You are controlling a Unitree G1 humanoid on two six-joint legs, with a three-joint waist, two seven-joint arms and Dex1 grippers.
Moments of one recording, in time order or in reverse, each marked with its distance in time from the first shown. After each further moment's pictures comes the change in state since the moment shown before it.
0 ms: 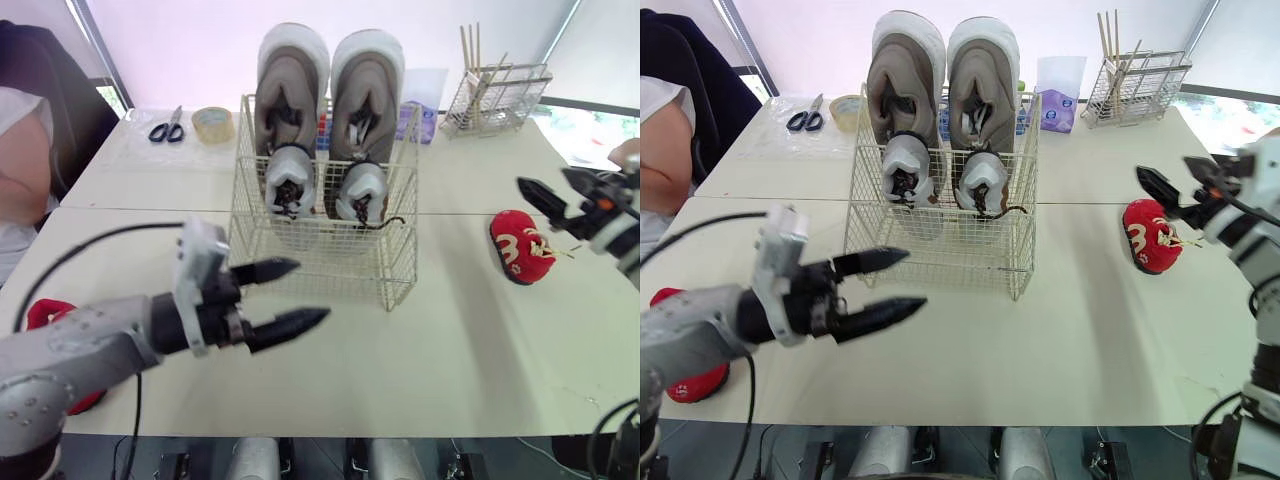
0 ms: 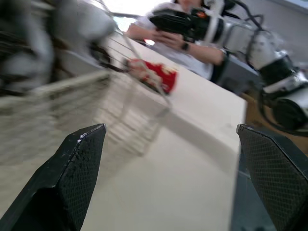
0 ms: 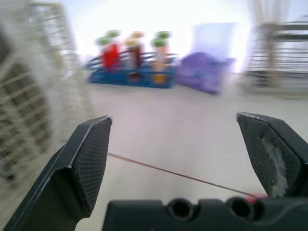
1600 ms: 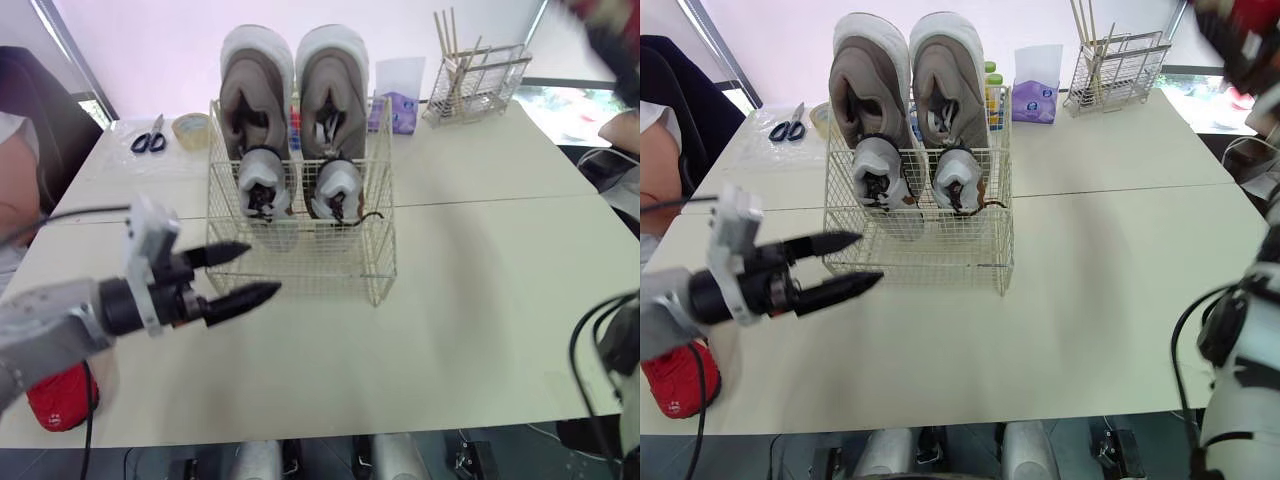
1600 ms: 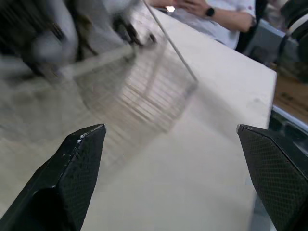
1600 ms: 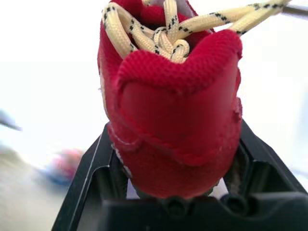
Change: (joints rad) left arm 0.048 0.325 0.169 0.190 -0.043 -0.130 -0.072; right arm -0.843 -0.087 0.196 0.518 -0.010 -0.278 0.363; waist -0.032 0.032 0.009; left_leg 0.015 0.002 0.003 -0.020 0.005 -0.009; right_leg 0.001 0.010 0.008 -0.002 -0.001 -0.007
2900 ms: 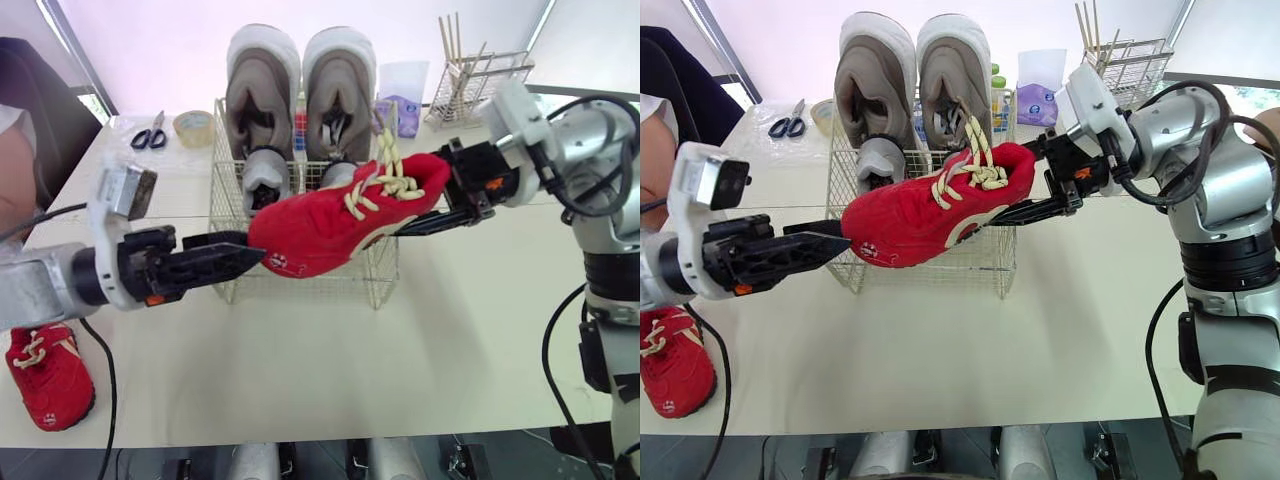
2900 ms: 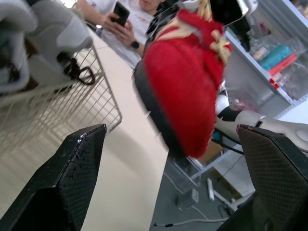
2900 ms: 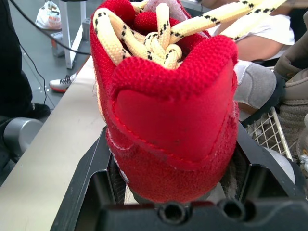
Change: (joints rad) left arm -0.143 -0.009 -0.063 0.301 -0.456 0.243 -0.029; right arm 0.135 0.097 0.462 -0.509 -0.041 0.156 0.561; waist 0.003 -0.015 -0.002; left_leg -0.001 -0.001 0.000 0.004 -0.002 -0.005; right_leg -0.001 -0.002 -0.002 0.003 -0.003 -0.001
